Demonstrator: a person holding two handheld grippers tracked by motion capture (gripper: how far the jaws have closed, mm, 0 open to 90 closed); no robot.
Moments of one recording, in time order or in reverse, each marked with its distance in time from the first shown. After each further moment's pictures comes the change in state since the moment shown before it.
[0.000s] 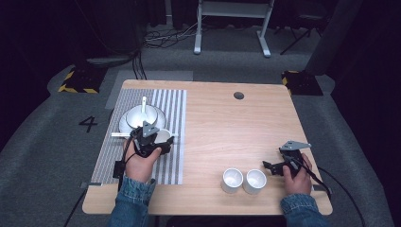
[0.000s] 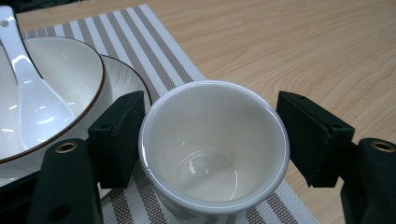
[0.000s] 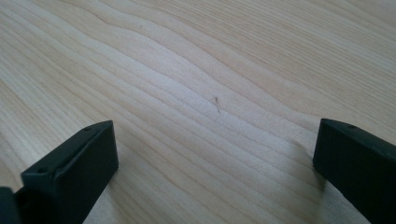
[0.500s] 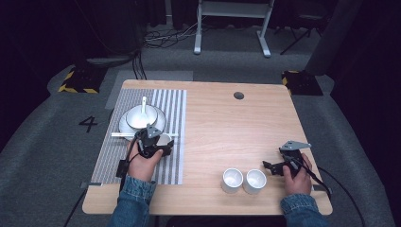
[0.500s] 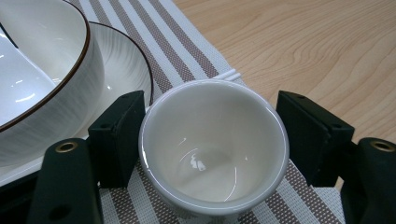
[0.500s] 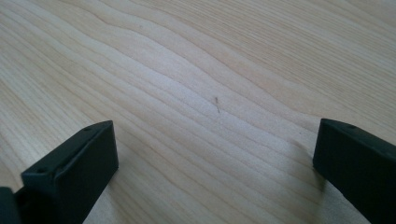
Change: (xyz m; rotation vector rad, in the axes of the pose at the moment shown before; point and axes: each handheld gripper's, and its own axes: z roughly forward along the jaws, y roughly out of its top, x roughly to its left) left arm 0.005 -0.011 0.018 0.073 0.012 0.019; right arm 0.000 0.000 0.000 0.000 0.000 0.000
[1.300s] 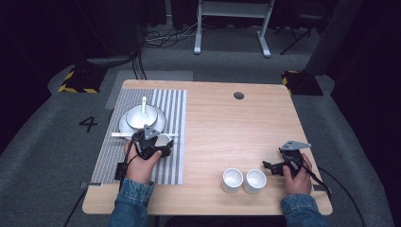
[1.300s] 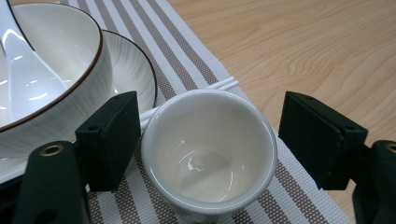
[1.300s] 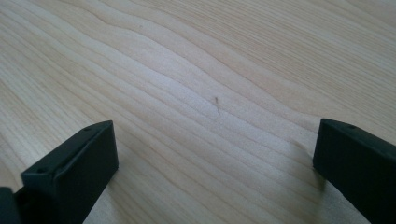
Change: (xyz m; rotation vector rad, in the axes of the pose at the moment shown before) left arm -0.001 -0.001 -0.011 -0.049 0.012 -0.027; right arm 0.000 0.000 0.000 0.000 0.000 0.000
